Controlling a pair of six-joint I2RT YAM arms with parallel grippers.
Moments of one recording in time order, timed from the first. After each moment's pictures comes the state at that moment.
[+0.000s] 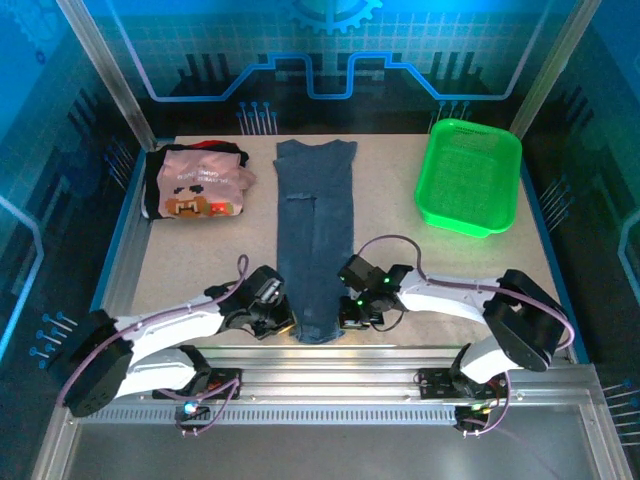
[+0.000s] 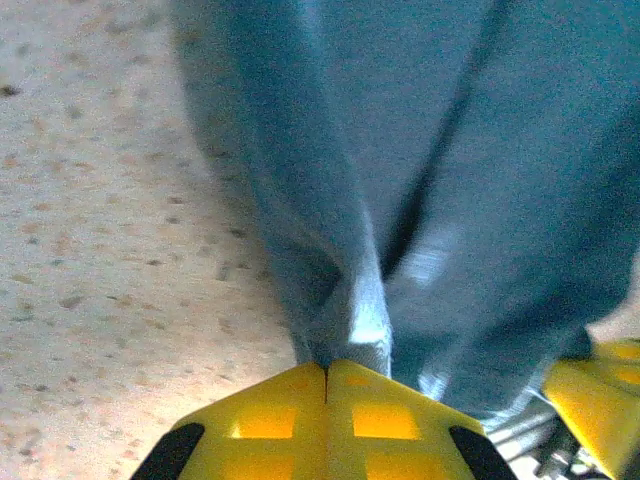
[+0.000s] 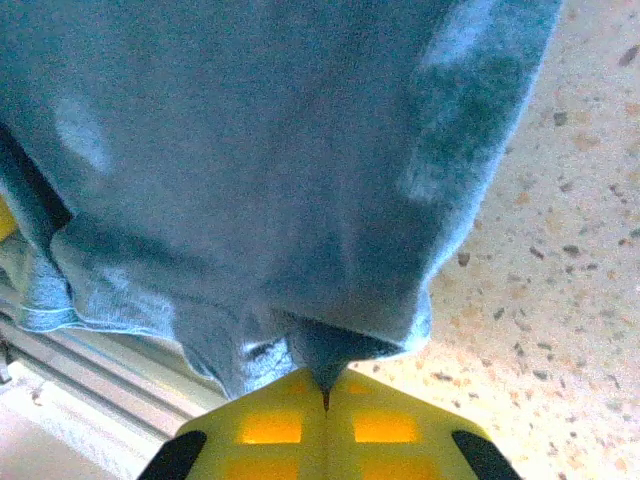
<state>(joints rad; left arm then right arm) -0.74 1.10 0.45 -0.37 0.25 -1.21 0.91 1.46 0.78 -0.55 -0.31 0.89</state>
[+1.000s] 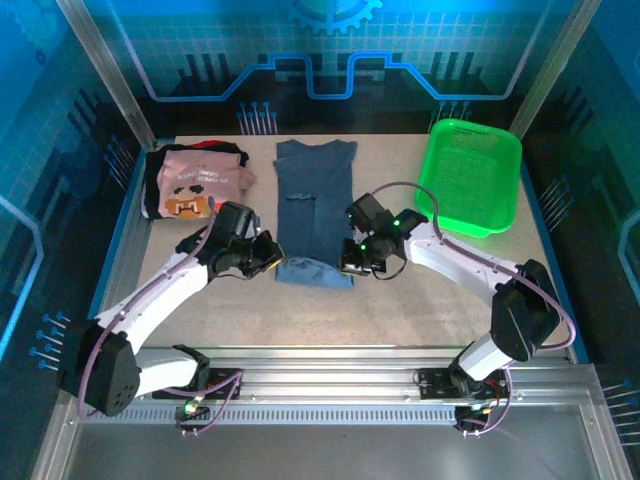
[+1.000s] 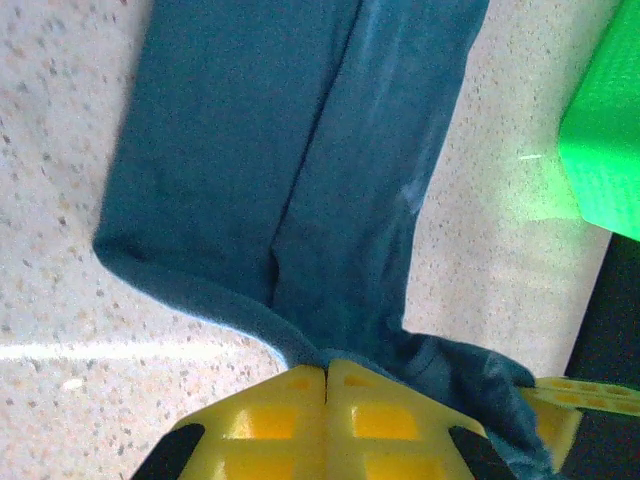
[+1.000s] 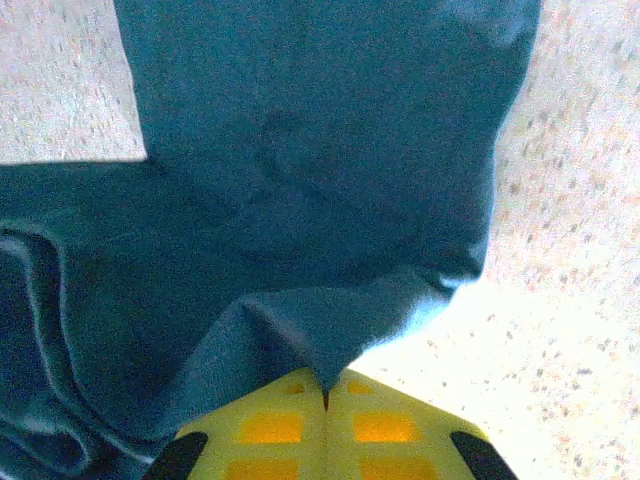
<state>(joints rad) -0.35 1.24 0.86 -0.55 0.34 -0.95 0.67 1.57 1.22 -0.83 -0.26 0.76</state>
